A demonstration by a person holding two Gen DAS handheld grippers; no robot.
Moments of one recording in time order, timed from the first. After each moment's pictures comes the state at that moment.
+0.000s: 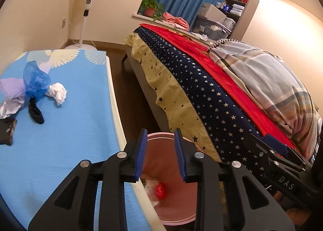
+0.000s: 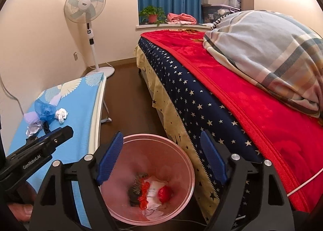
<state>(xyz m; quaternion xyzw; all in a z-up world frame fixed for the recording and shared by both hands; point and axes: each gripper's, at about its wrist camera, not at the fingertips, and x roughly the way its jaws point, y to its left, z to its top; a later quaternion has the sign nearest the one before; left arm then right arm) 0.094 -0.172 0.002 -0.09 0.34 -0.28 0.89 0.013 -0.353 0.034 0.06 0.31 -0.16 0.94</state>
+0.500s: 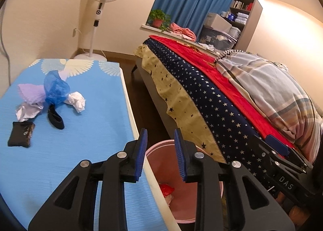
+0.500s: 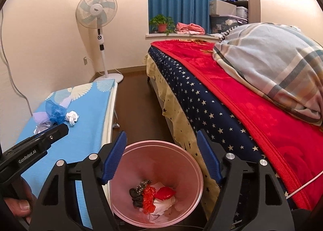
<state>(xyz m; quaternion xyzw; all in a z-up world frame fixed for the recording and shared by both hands) 0.083 -0.139 0.017 -0.10 0.31 -0.25 0.91 0.004 -0.330 0.042 0.05 0.27 -0.14 0.95</state>
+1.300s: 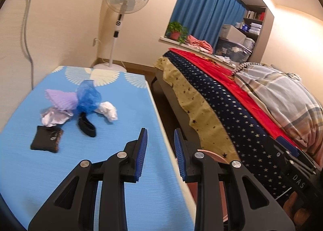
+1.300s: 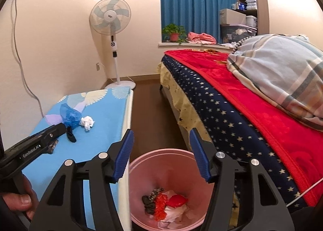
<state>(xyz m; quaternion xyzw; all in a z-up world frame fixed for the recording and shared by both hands) 0.082 -0.091 0.017 -0.10 0.28 -0.18 0.94 0.013 -0.295 0.045 0.04 0.24 -0.10 0.96</state>
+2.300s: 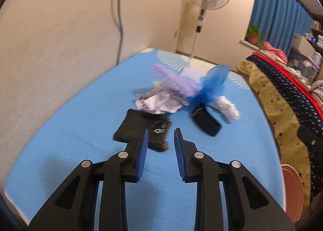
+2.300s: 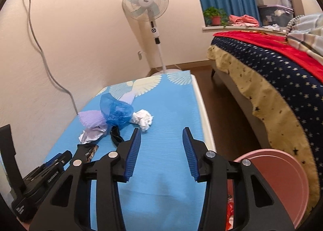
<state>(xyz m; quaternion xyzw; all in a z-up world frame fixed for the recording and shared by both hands) 0.131 0.038 -0.056 -0.12 0.32 0.08 0.94 0.129 -0.194 -0.019 0.10 0.27 0.06 0.95</state>
